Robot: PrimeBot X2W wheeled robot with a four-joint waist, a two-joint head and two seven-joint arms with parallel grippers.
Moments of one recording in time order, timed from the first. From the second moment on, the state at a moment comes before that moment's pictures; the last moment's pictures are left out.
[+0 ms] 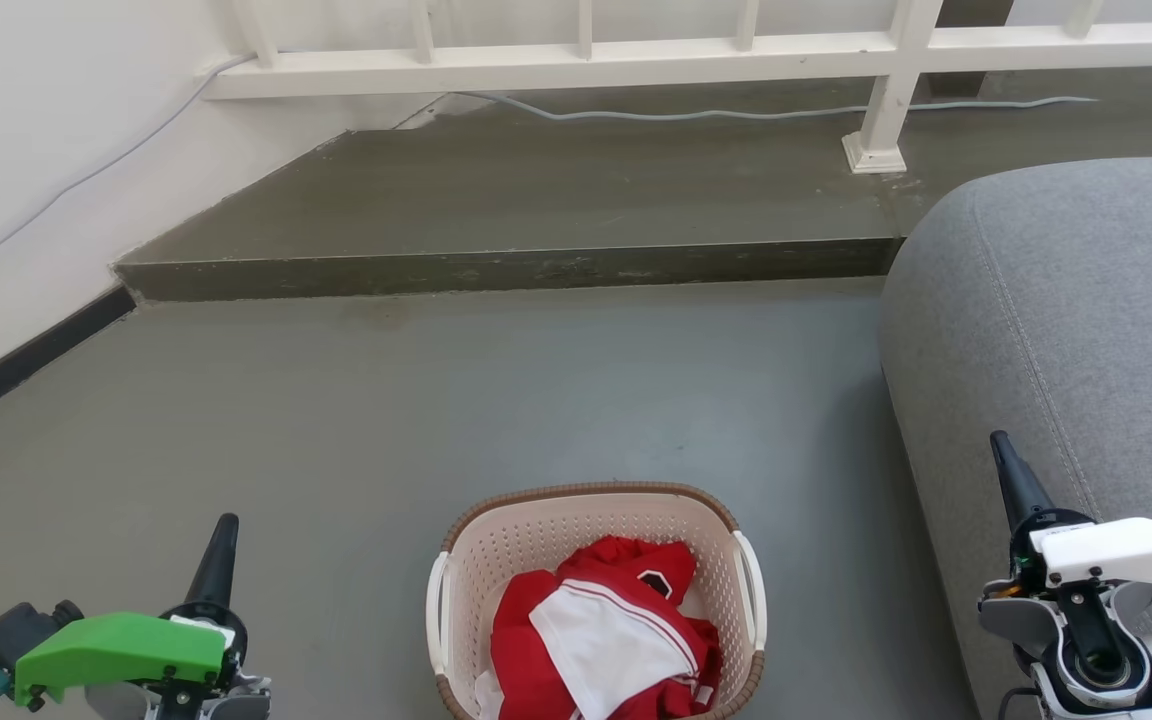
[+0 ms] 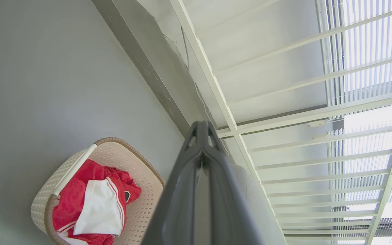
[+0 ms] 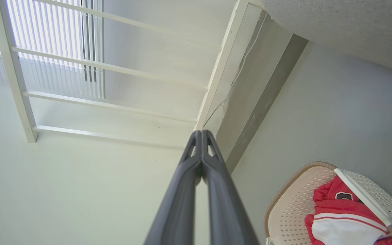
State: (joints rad) left arm 0.00 0.12 -0.09 0.21 -1.38 -0.05 -0.01; right arm -0.03 -0.08 0.00 0.29 1.32 0.06 0.01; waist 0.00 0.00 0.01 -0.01
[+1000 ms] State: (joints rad) left arm -0.05 0.09 0.00 0.25 -1.66 -0.11 0.05; right arm -0.05 -0.06 -0.10 0.28 1.63 0.11 0.08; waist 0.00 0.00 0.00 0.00
